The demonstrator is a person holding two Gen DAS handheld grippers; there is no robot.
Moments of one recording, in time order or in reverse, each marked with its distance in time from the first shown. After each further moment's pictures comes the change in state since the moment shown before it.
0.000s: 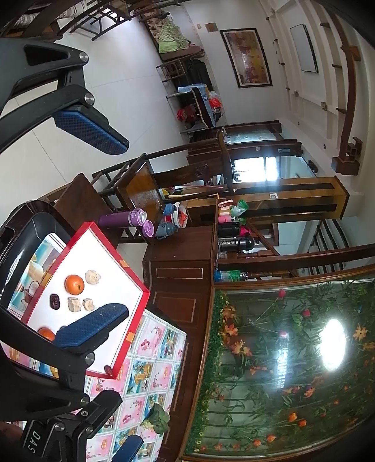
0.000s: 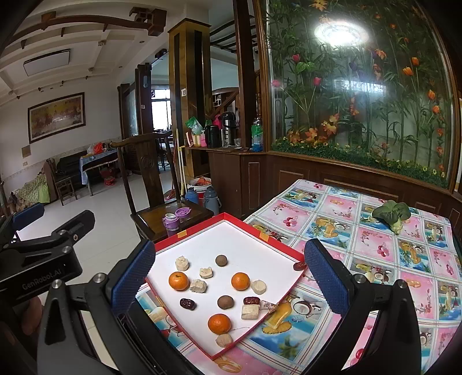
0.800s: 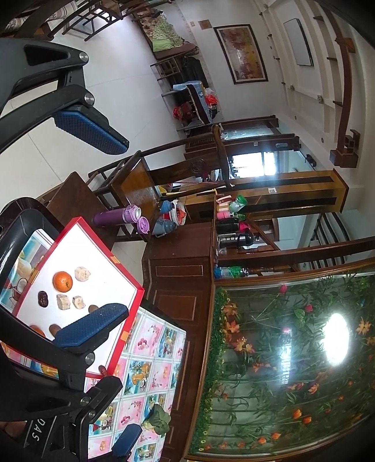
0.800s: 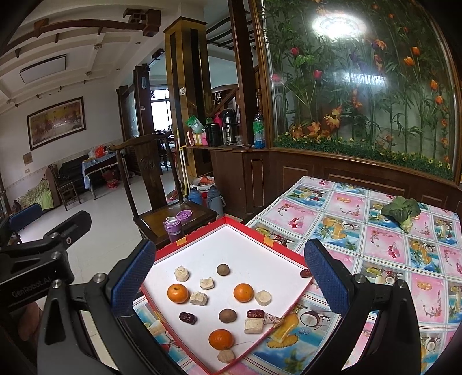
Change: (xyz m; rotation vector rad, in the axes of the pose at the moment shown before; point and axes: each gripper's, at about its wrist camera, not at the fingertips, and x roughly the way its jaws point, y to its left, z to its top) left arm 0.020 -0.015 0.010 0.027 -0.004 -0.007; right arm 0.028 -0.009 0.008 0.036 0.010 0.025
